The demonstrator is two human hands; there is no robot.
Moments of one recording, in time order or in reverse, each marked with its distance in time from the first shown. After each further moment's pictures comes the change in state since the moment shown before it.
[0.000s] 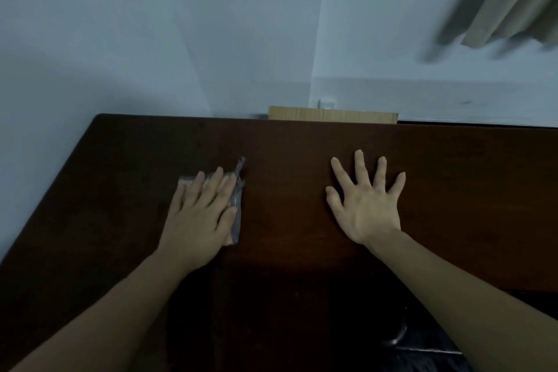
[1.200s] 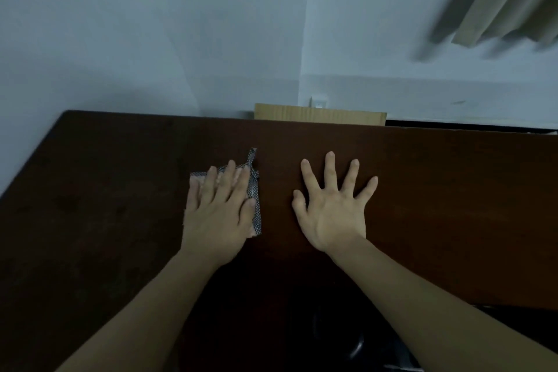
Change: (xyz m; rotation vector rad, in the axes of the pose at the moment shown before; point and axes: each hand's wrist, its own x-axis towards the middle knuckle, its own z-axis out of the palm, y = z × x) left_hand 0.028 0.096 0.000 -0.083 0.019 -0.054; right_hand 0.003 0.003 0.003 0.042 0.035 -0.061
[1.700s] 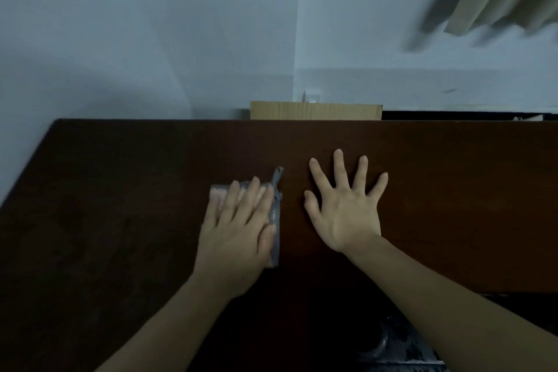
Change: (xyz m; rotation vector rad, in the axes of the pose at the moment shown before) left_hand -0.024 -0.001 -0.006 0.076 -0.047 0.221; right_hand 0.000 -0.002 0.003 -0.021 -0.014 0.042
